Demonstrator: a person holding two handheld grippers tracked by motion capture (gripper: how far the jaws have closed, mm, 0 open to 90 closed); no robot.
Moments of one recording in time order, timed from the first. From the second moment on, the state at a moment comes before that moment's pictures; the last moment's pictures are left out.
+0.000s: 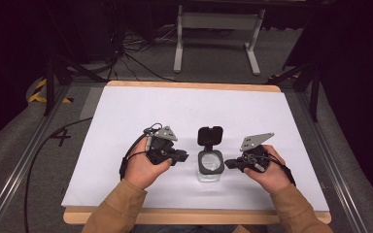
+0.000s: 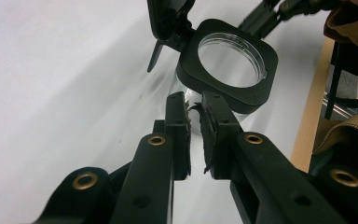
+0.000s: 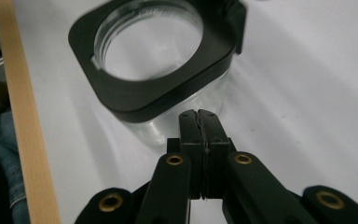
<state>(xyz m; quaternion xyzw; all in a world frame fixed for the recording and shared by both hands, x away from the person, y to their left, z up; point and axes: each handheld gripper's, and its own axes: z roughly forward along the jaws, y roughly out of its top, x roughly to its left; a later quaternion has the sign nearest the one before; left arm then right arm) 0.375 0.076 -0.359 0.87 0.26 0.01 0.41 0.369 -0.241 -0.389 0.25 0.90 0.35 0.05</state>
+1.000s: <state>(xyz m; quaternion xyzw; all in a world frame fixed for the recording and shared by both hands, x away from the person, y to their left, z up) 0.380 0.089 -0.357 0.88 0.26 0.01 0.39 0.368 -0.249 -0.382 0.26 0.90 0.35 0.04</state>
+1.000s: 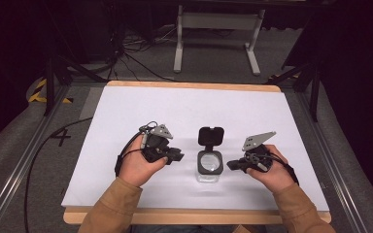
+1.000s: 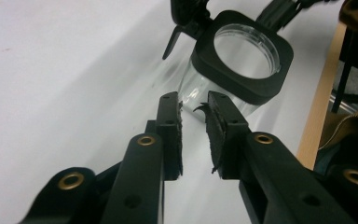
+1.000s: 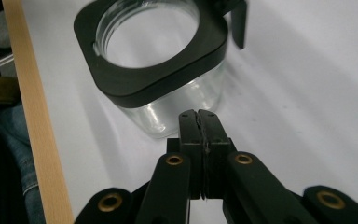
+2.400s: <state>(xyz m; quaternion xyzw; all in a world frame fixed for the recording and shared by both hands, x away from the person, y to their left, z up) 0.435 0.192 -0.429 0.86 0.38 0.09 0.32 0.419 -0.383 -0.422 0.47 0.80 0.32 0.20</state>
